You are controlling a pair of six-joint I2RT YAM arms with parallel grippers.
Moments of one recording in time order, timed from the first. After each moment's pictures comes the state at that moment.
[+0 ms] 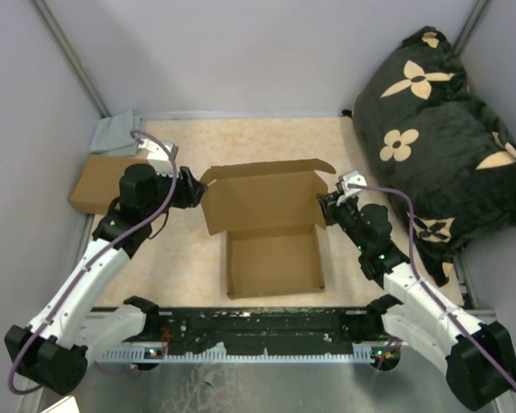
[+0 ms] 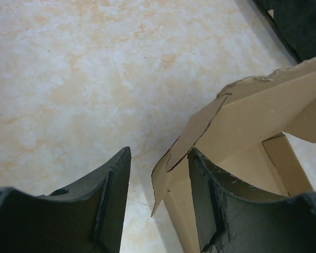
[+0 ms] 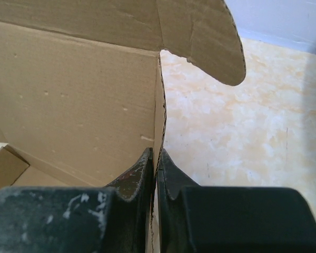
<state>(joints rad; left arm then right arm) -0.39 0.95 0.89 -0.27 0.07 -0.26 0.45 0.82 0.40 0.36 -0.05 0.05</state>
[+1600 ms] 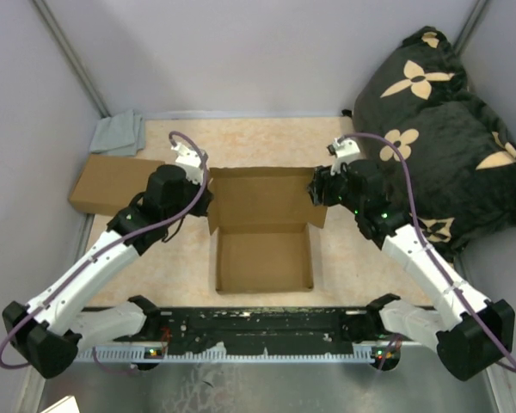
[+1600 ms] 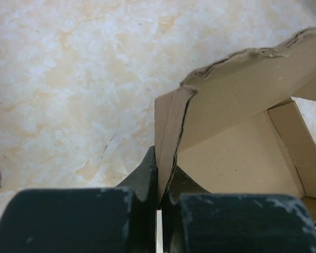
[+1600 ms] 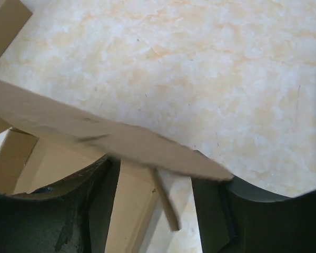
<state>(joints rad) -0.62 1.08 1.01 -0.45 -0.14 -0.21 0.45 1.03 0.88 -0.24 -0.04 0.16</state>
